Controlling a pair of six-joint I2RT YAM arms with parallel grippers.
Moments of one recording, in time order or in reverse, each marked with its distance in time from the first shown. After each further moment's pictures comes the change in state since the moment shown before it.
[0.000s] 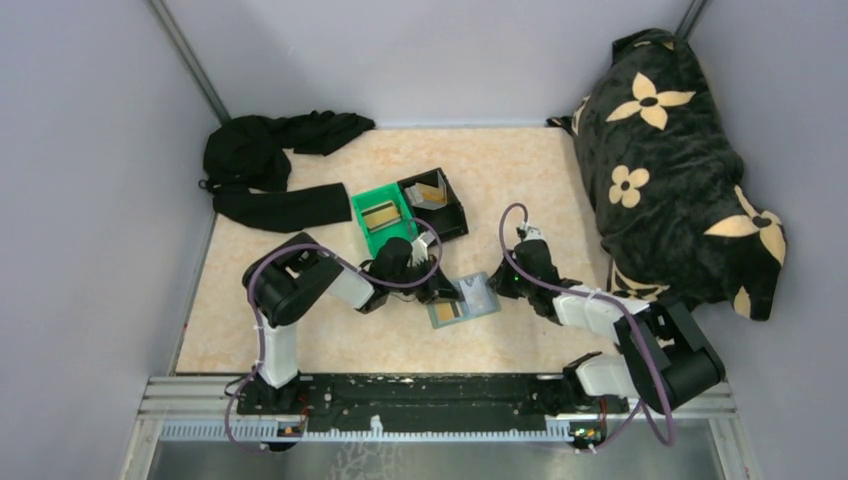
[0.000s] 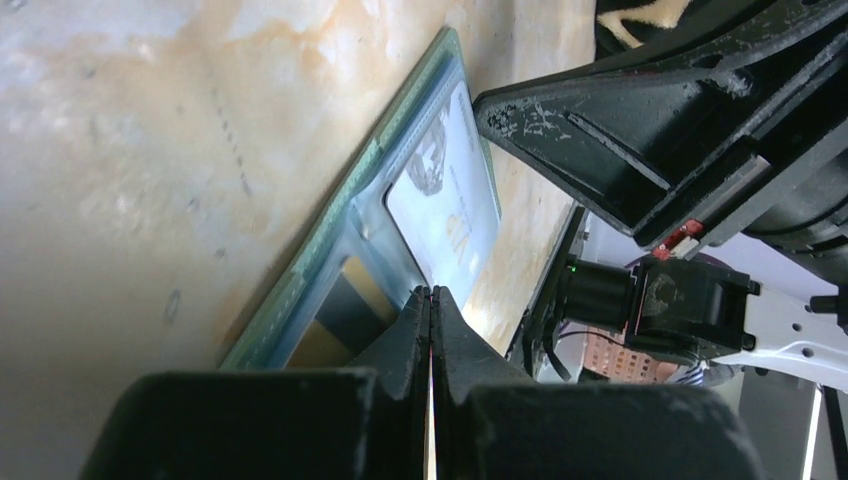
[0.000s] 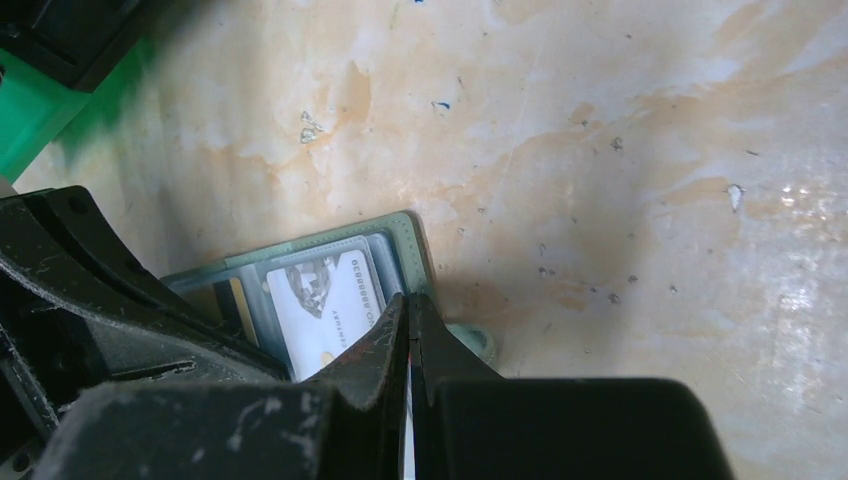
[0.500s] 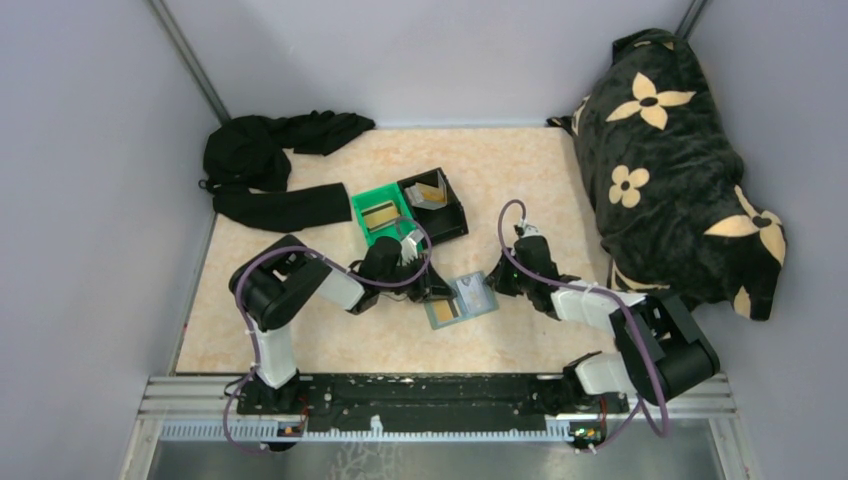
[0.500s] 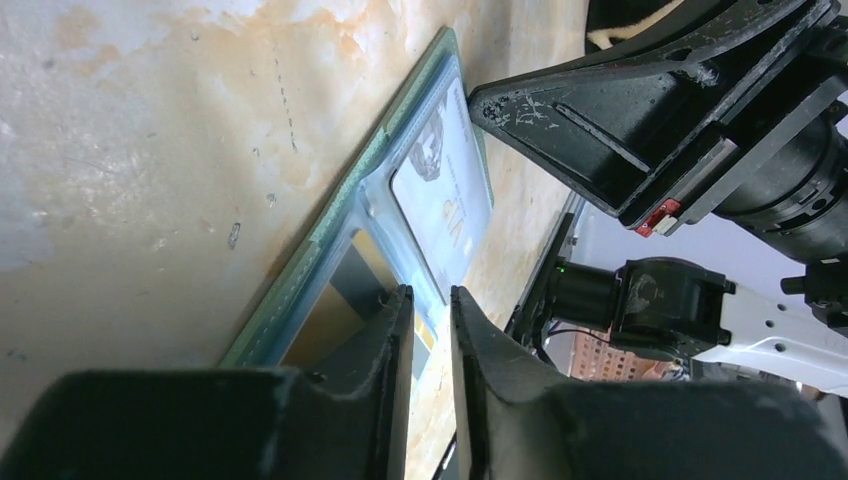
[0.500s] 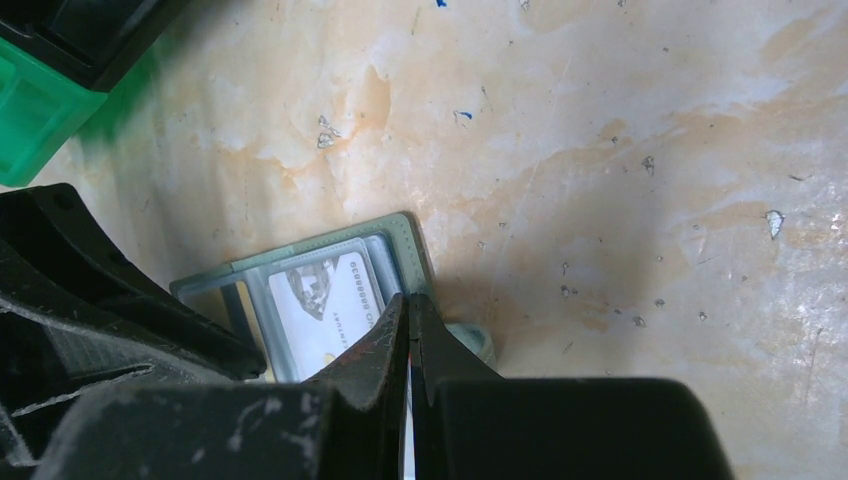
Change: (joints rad) left arm 0.041 -0.080 -0.078 0.000 0.001 -0.008; right arm -0.020 0.050 0.028 0.021 -0.064 0.000
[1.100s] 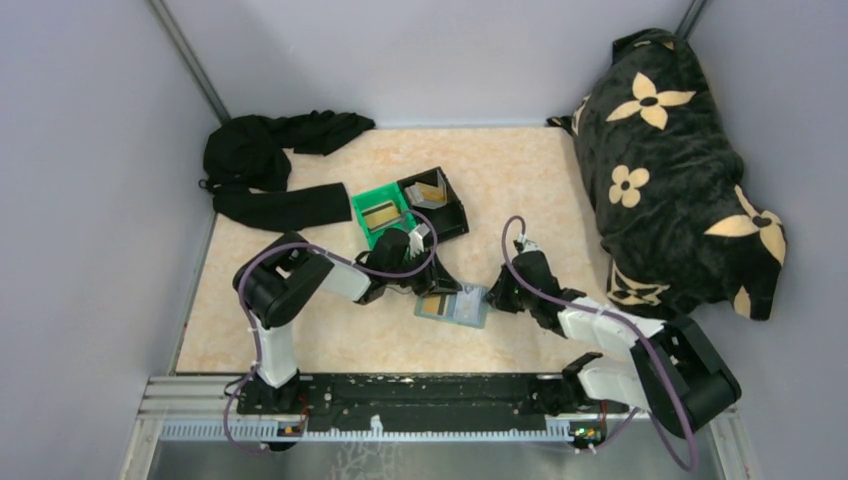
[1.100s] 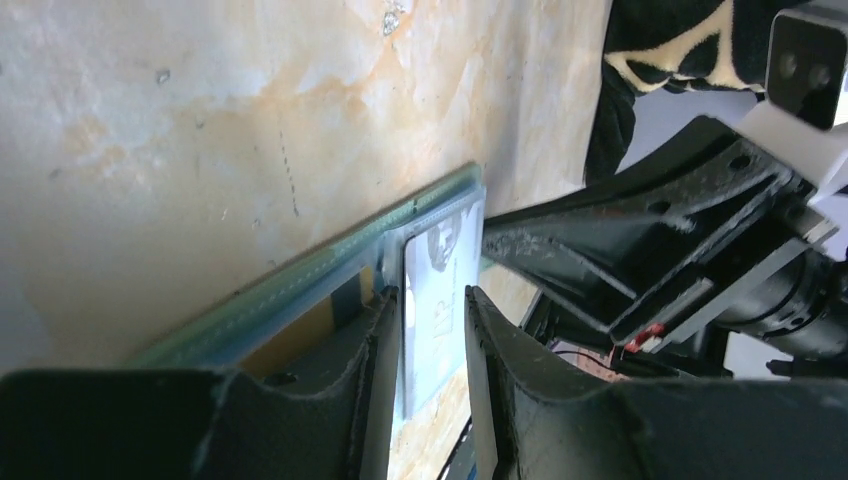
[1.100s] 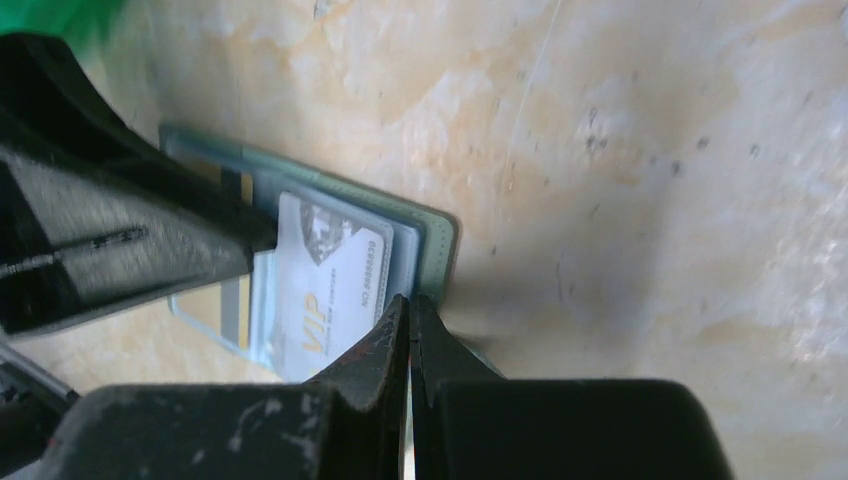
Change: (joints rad) left arm 0.000 0.018 0.090 -0.127 -0.016 0.003; right arm 0.073 -0.145 -0.070 -0.106 0.020 0.056
